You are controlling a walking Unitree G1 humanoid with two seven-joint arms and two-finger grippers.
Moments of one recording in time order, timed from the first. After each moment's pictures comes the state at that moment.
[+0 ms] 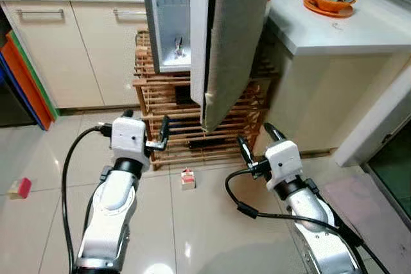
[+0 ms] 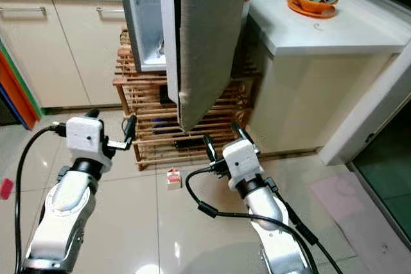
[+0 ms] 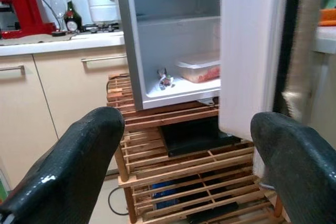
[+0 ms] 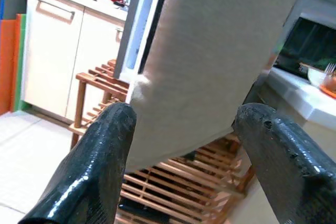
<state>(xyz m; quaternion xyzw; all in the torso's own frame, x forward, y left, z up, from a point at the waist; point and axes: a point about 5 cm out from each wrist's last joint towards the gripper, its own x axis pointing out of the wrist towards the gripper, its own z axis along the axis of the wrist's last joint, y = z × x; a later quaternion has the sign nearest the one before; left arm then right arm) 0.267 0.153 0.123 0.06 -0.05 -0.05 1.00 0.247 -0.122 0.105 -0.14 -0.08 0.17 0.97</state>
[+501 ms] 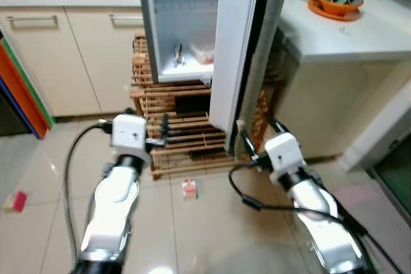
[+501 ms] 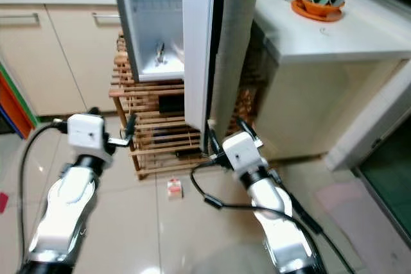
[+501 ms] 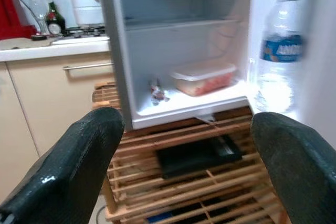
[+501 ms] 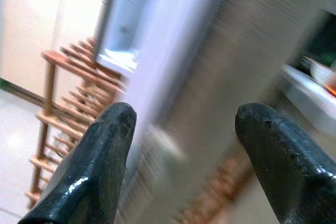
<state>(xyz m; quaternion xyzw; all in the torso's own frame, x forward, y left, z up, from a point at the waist) 0.278 0.137 0.129 0.06 -0.06 -0.07 0.99 0.262 -0.131 0.099 -0.18 -0.06 0.17 0.97</state>
